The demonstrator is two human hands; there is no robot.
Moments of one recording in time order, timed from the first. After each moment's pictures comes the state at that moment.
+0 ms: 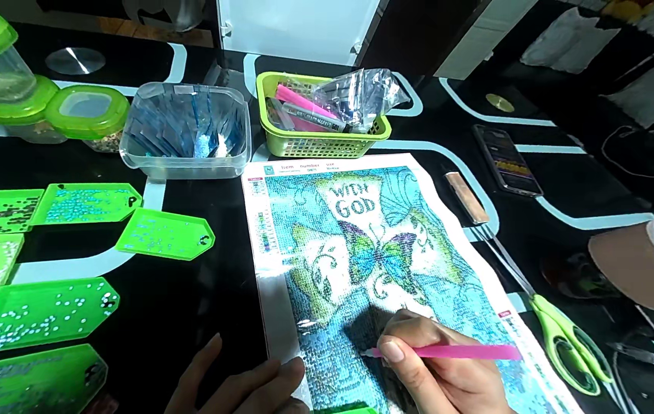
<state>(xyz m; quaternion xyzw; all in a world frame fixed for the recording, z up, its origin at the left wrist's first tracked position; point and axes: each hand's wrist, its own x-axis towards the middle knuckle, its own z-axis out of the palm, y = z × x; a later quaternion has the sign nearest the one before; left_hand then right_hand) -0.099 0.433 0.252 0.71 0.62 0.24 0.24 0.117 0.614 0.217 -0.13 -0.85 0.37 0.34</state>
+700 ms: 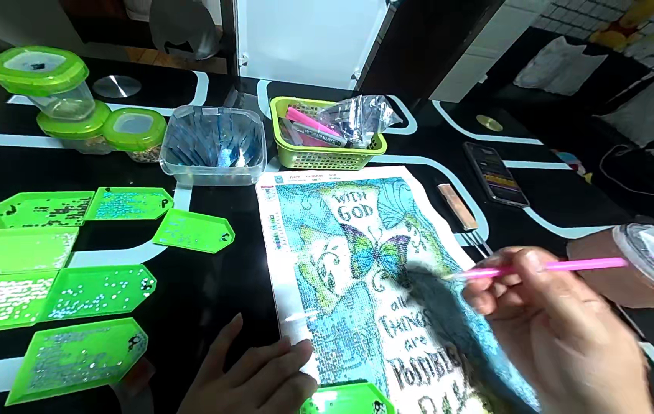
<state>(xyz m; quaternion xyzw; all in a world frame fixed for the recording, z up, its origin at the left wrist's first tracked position) -0.097 0.432 0.247 0.71 0.61 0.25 0.22 0.147 0.644 0.276 -0.30 -0.64 0.55 0.44</state>
